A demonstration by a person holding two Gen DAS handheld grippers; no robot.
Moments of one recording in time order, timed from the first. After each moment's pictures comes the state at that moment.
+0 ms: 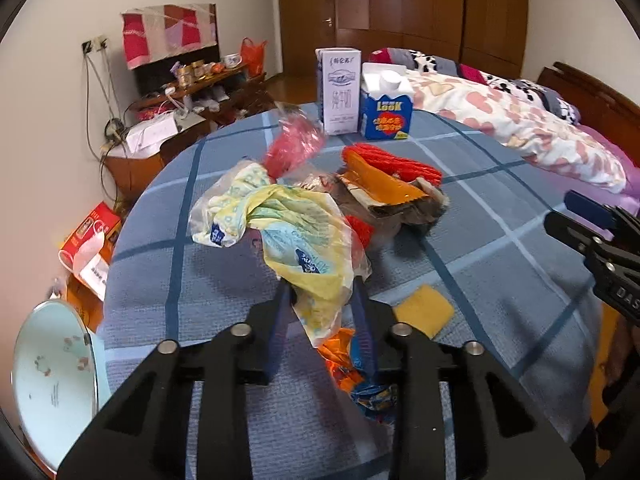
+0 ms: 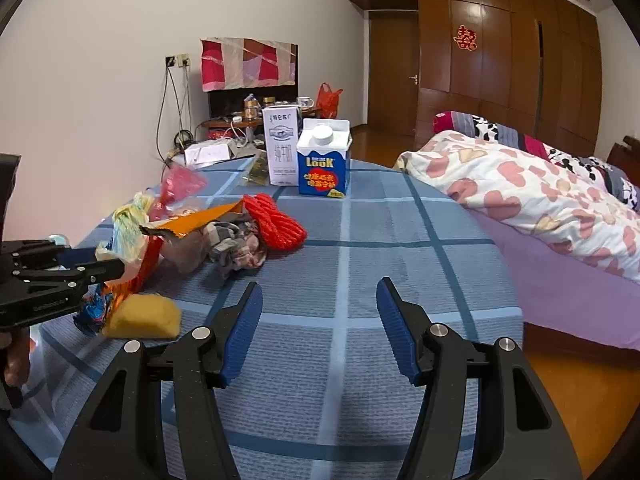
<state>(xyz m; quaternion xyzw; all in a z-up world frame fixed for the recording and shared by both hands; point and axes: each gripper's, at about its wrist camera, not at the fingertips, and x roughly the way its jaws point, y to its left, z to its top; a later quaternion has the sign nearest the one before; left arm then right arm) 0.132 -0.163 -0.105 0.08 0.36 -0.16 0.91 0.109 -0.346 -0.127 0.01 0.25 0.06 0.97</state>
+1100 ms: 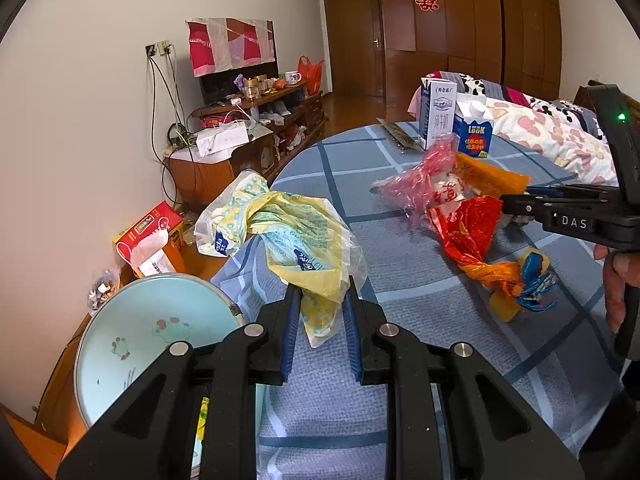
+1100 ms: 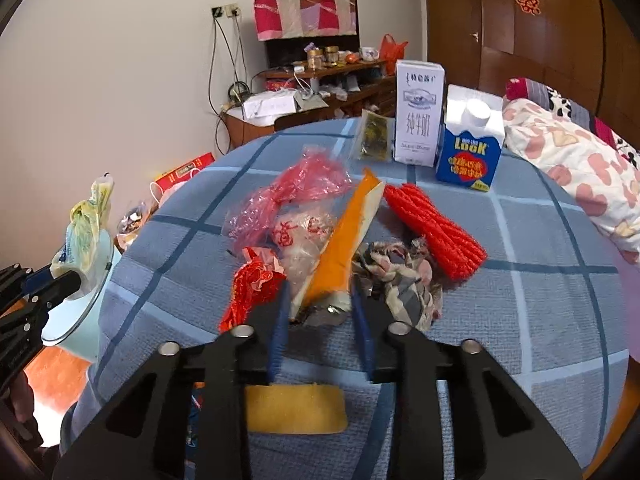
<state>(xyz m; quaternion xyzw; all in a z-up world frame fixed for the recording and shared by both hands) 0.102 -0.034 -0.090 0.08 0.33 -0.08 0.94 0.186 -0.223 -0.120 0.00 0.35 0.16 0.93</state>
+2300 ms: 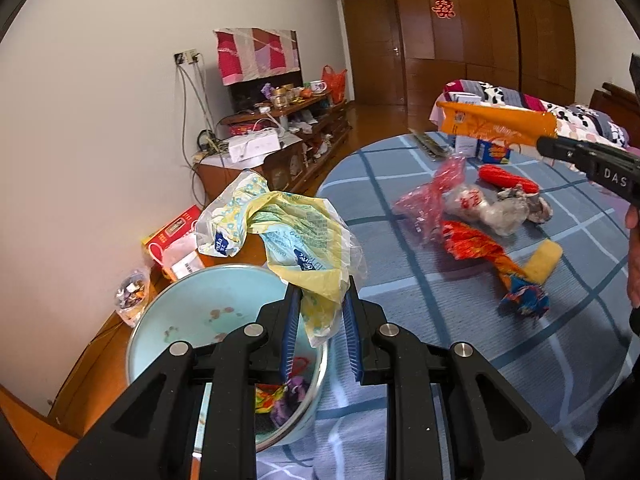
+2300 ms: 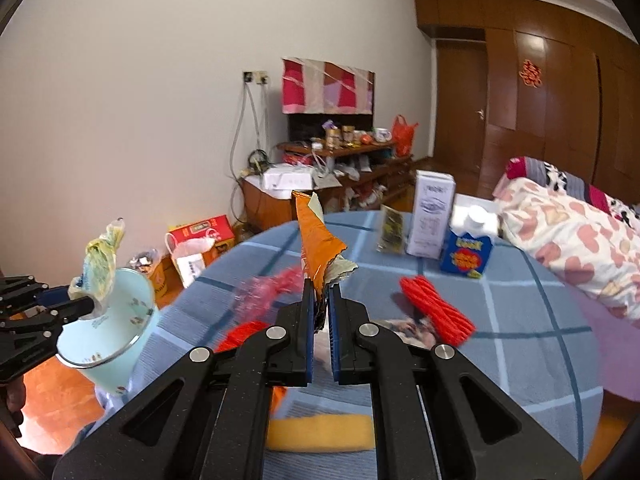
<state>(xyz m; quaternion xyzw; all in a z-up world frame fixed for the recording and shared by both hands) 0.068 0.010 -0.076 0.09 0.31 -0.03 0.95 0.134 -0.196 -0.066 -0.02 0.20 0.17 0.96</state>
